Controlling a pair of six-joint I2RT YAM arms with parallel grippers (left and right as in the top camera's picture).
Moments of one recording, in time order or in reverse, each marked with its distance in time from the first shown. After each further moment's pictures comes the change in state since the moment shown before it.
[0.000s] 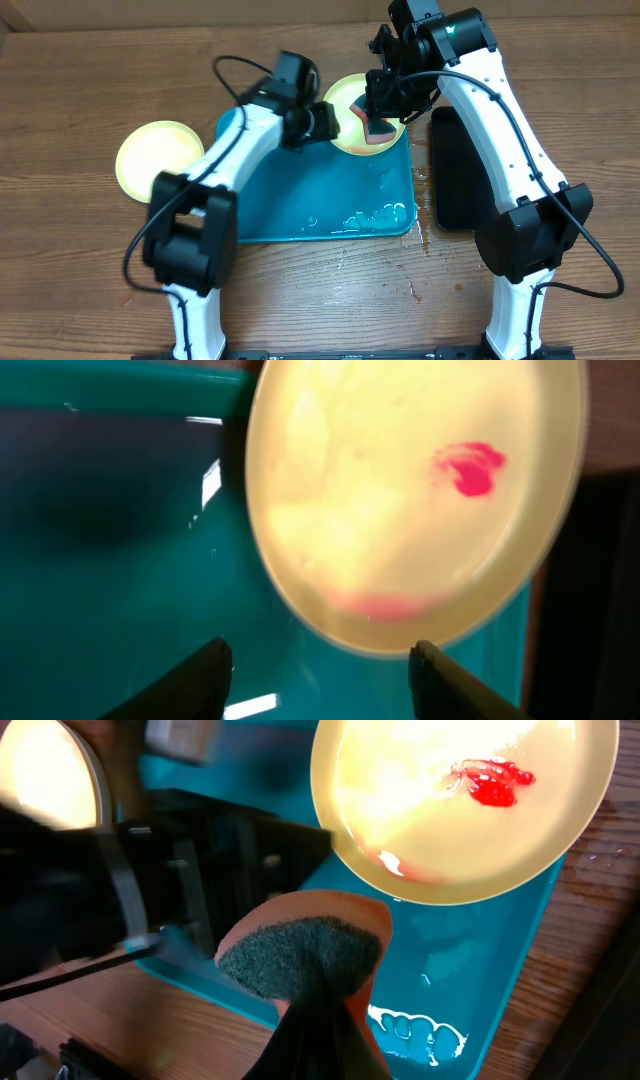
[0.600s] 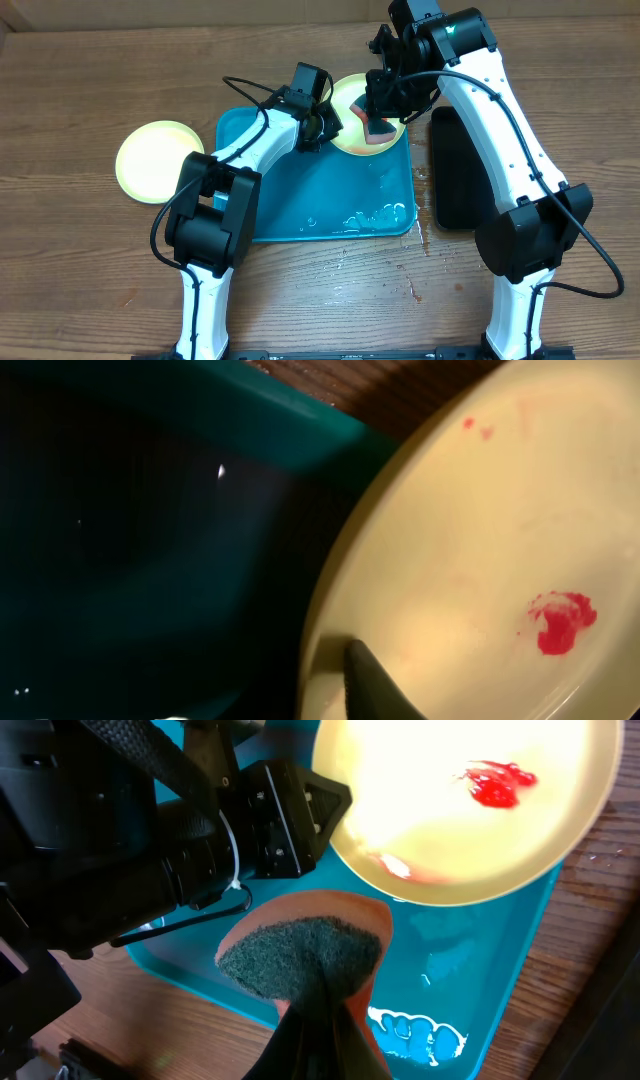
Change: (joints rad) left arm -0.026 0.132 0.014 0.148 -0.098 -0.338; right arm 0.000 0.000 0.000 0.001 0.000 0.000
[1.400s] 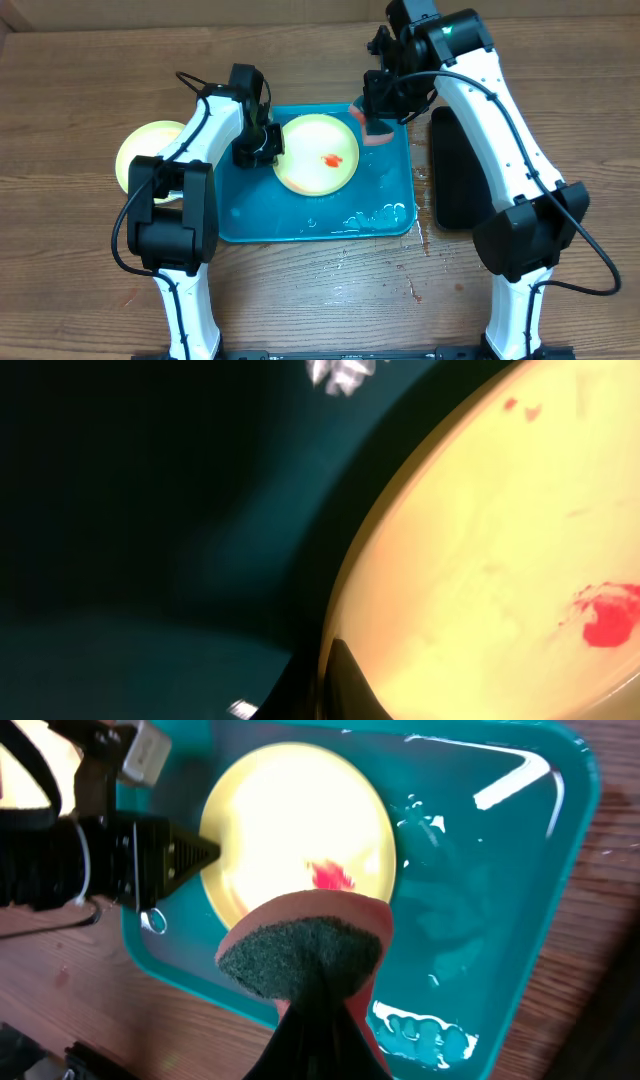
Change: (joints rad) left arm 0.221 -0.060 0.007 -0.519 0.054 0.613; right arm 0.019 0.019 0.000 0.008 0.001 0.032
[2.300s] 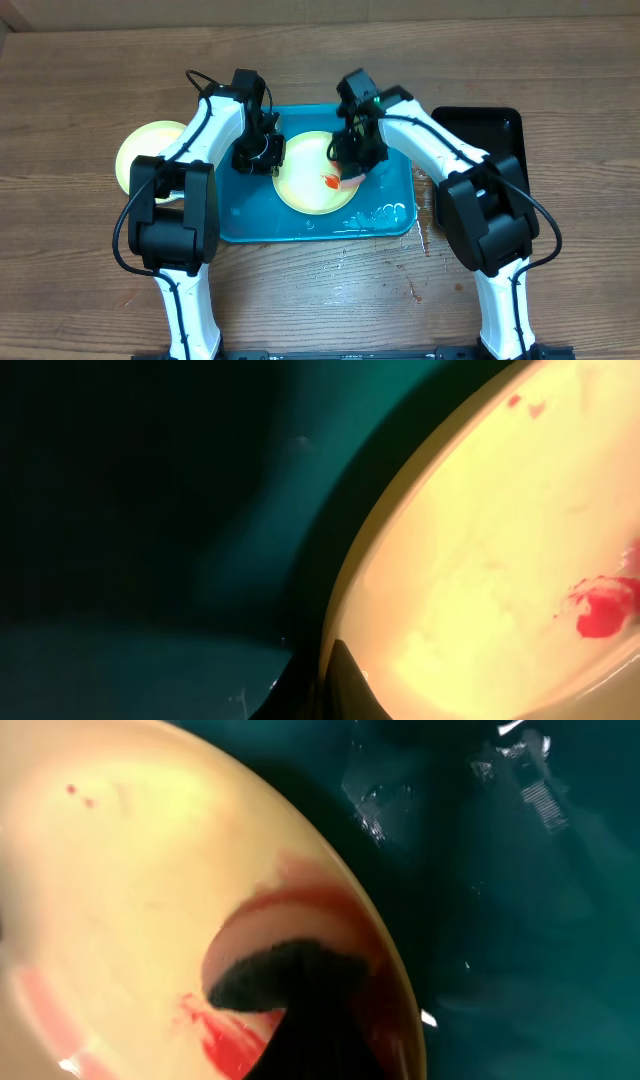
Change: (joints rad) left arm -0.007 0.000 0.000 -0.062 0.015 0.155; right arm 0.114 0.089 -0.545 0.566 0.103 0.100
